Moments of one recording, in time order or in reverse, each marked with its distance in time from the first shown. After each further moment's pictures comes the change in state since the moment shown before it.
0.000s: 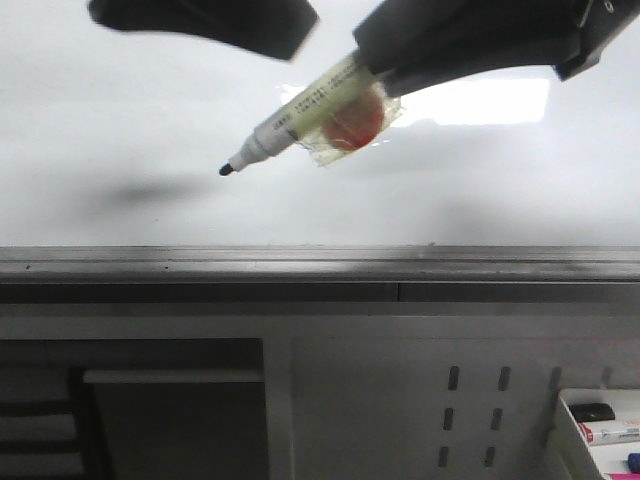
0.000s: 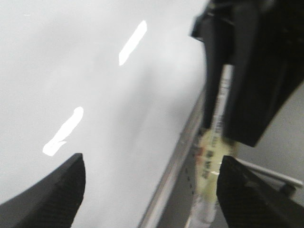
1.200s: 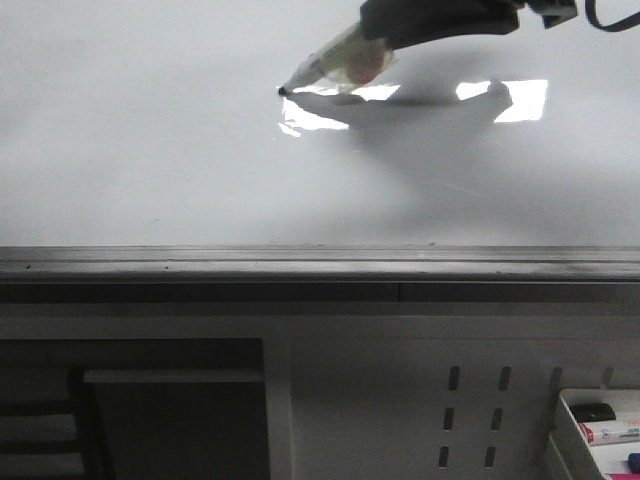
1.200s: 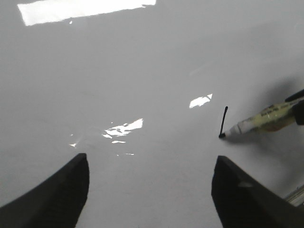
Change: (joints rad) left arm 0.407 -0.236 0.134 -0.293 -0.047 -0.008; right arm 0.041 0.089 -0.046 0.206 -0.415 -0.274
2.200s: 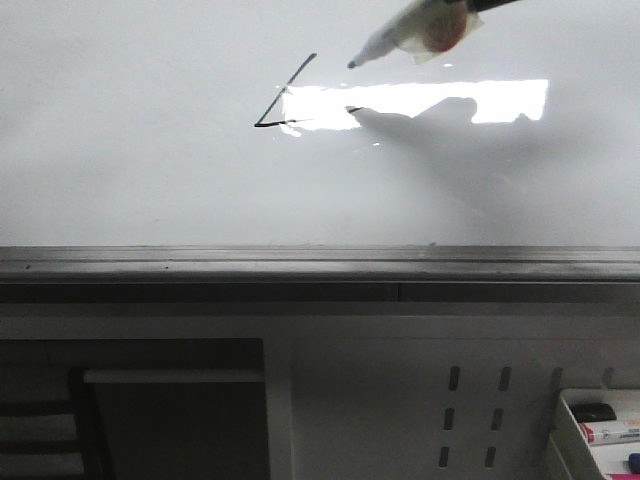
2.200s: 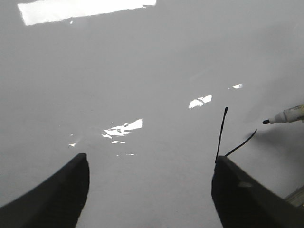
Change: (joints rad) left arm 0.000 0.000 0.000 -0.006 0.000 0.000; right arm -0.007 -0.222 0.064 -0.320 -0.084 0.341
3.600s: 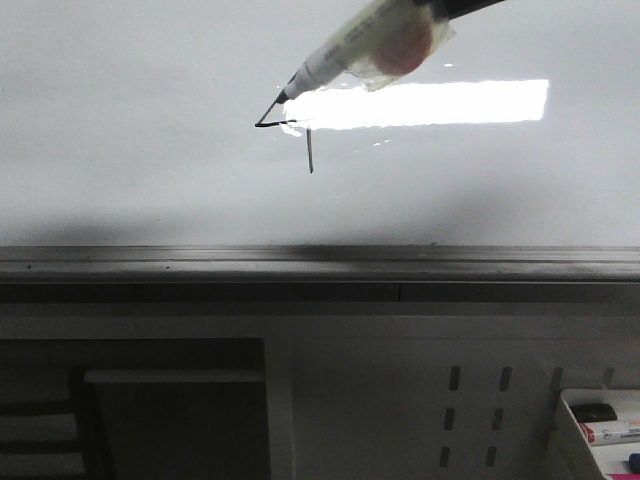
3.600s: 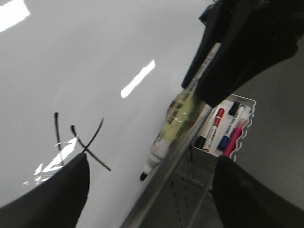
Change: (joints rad) left arm -0.448 0.089 -0.002 -0.042 -0.026 0.268; right arm 0.028 -0.028 -0.020 -0.041 0.306 0.029
